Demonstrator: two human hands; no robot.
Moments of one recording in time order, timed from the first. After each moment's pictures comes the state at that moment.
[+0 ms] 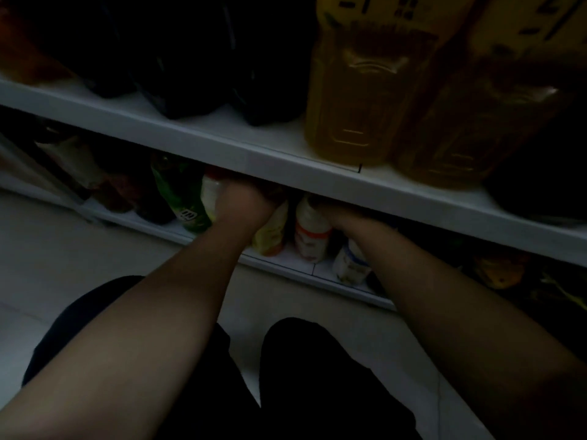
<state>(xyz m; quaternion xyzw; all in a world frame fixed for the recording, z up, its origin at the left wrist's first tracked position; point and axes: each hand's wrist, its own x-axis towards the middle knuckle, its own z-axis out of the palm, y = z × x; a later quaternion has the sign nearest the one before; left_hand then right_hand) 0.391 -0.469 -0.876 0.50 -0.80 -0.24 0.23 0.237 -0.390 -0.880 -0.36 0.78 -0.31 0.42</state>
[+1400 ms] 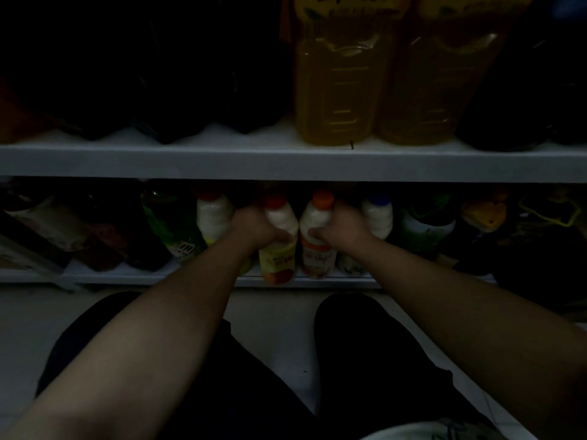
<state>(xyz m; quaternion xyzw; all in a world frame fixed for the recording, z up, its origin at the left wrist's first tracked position) 0.404 -0.485 -0.908 0.37 -0.87 -0.31 0.03 0.274 -0.342 -0.903 -0.39 0.88 -0.23 0.15</state>
